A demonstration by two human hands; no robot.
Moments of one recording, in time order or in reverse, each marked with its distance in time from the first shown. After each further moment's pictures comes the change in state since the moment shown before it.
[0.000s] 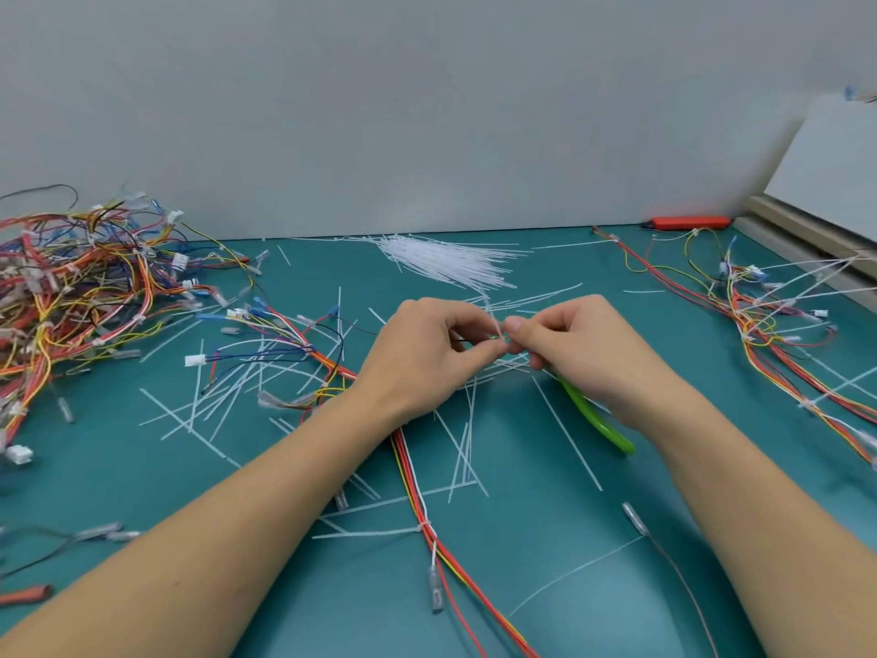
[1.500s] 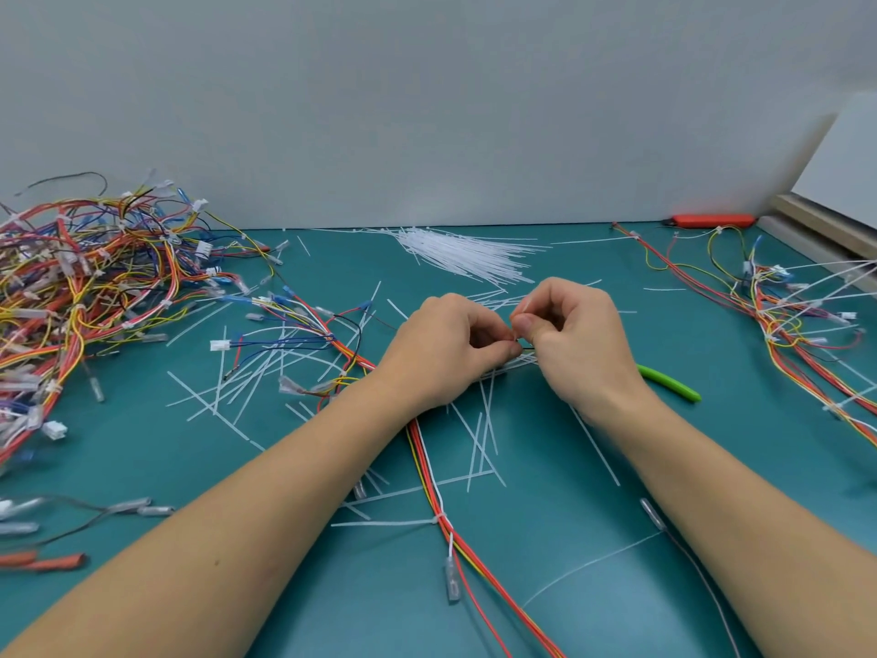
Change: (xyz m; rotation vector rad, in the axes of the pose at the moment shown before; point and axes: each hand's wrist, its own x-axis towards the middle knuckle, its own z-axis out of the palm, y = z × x) left_hand 0.001 0.000 -0.003 0.105 -0.095 -0.096; right_hand 0.003 -0.004 0.034 0.107 0.213 -0.231
